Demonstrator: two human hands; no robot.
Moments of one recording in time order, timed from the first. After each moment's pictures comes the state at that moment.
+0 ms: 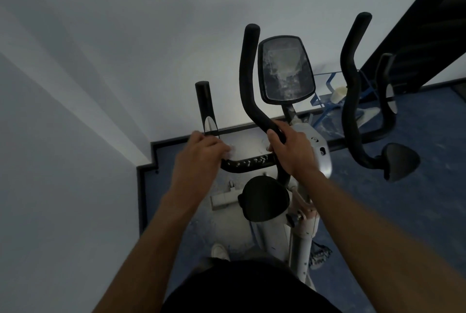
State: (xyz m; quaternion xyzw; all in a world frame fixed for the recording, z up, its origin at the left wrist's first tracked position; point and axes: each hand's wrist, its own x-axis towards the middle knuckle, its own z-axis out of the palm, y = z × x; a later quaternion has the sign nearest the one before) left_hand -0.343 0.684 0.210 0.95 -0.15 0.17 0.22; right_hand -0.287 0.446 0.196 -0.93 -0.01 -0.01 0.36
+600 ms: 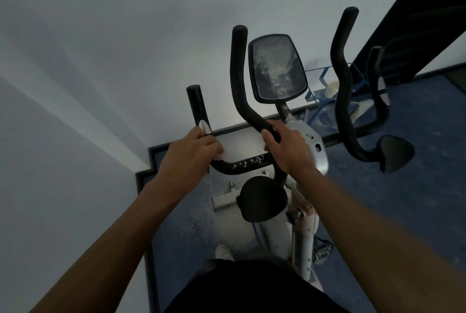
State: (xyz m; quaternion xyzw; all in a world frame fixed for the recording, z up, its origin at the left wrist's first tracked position) left_hand -0.321 0.705 0.229 0.96 -0.27 0.04 0.11; right_hand -0.287 0.446 0.194 -0.94 0.00 0.00 0.35
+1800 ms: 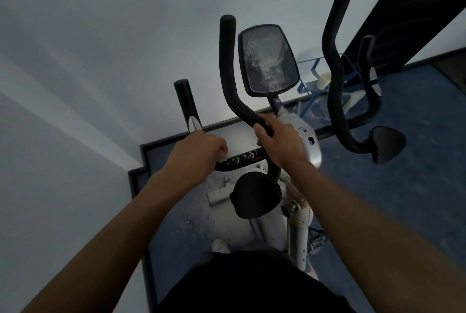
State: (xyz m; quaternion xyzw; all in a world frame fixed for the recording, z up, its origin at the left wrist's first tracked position) left_hand -0.303 0.674 0.223 0.96 -0.23 -0.06 0.14; right_hand -0.284 0.445 0.188 -0.94 0.00 0.00 0.34
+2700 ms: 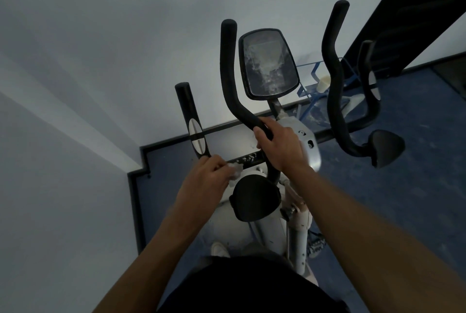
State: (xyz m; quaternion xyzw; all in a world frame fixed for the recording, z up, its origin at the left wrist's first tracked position) left_hand -0.368 0.663 0.191 0.93 -0.23 0.07 0.26; right_hand -0.283 0.444 0.186 -0.94 0.00 0.00 0.34
